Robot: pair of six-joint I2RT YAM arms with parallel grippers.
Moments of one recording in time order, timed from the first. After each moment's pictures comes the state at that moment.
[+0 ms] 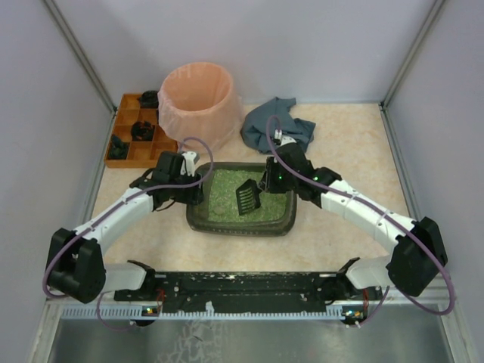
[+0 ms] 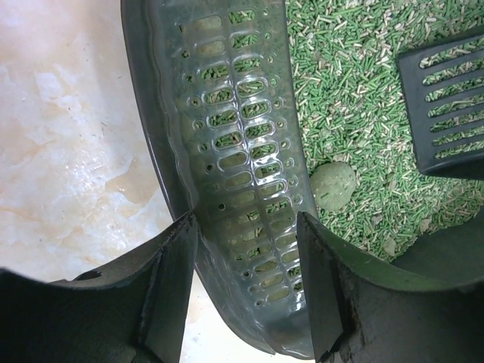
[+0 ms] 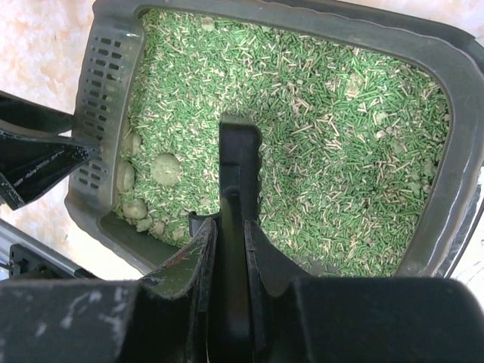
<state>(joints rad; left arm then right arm) -0.41 1.28 0.81 -0.42 0.10 -0.16 0.70 1.31 1.03 -0.43 0.02 0.60</state>
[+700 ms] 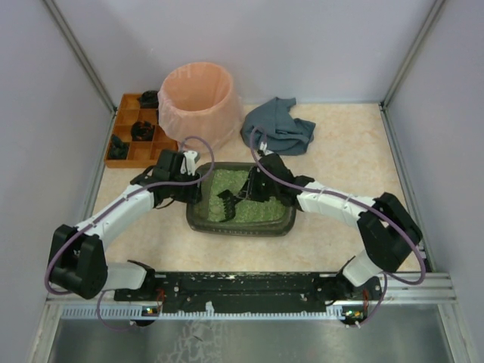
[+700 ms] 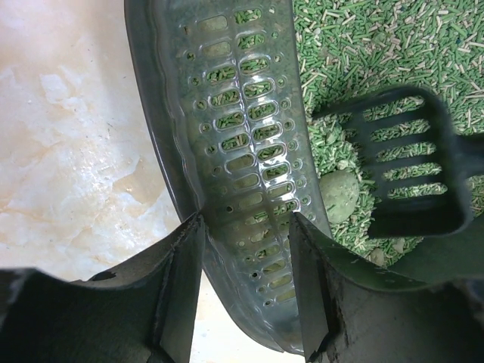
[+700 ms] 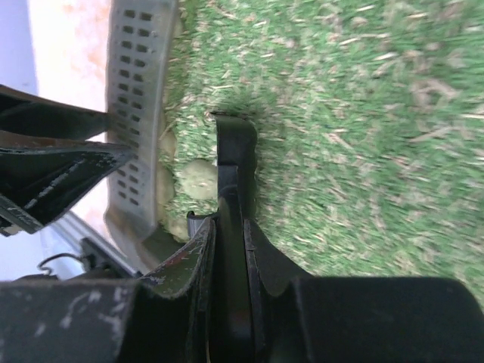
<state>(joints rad) -0.40 1.32 0.85 -0.45 0.11 -0.14 0.74 1.50 0.94 -0.15 -0.11 0.80</state>
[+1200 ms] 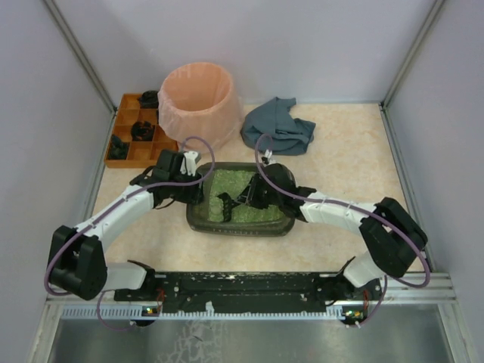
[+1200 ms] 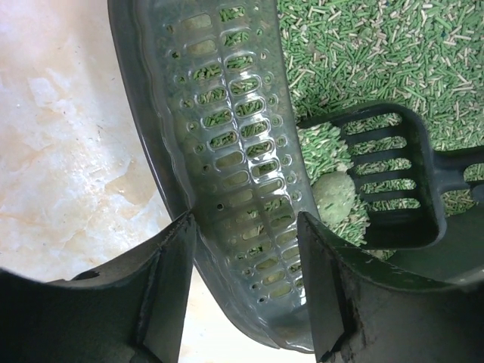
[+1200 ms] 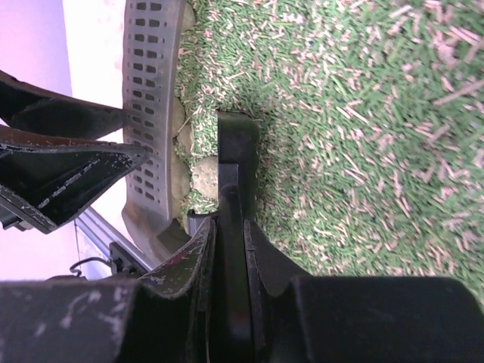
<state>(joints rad) -0.40 1.32 0.85 -0.45 0.13 -0.13 0.79 1.50 0.81 0.07 -0.10 0.95</state>
